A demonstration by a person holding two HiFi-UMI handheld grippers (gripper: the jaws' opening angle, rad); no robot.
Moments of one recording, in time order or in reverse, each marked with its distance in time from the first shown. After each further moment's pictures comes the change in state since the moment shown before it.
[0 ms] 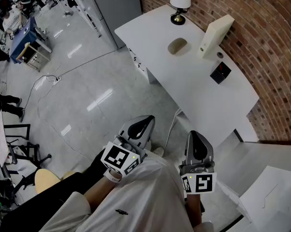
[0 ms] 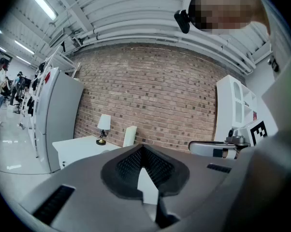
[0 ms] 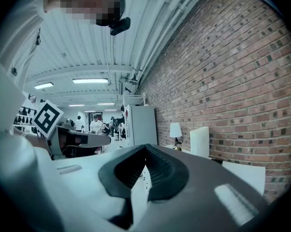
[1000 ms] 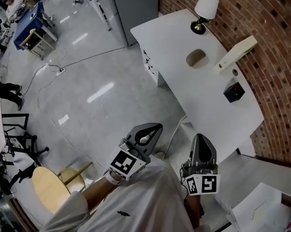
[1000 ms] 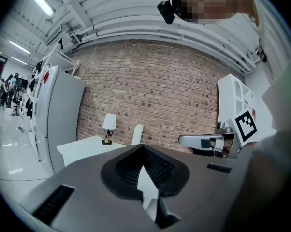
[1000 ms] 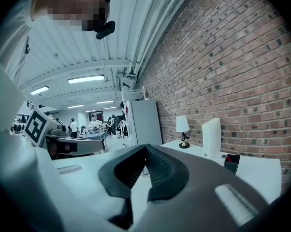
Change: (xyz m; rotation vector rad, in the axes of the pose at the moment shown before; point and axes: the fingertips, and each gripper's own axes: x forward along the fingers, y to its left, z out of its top) left arm 0.009 0.098 0.011 0.034 0.054 -0.026; right arm 0.116 0.023 -0.002 0.075 0.054 0.004
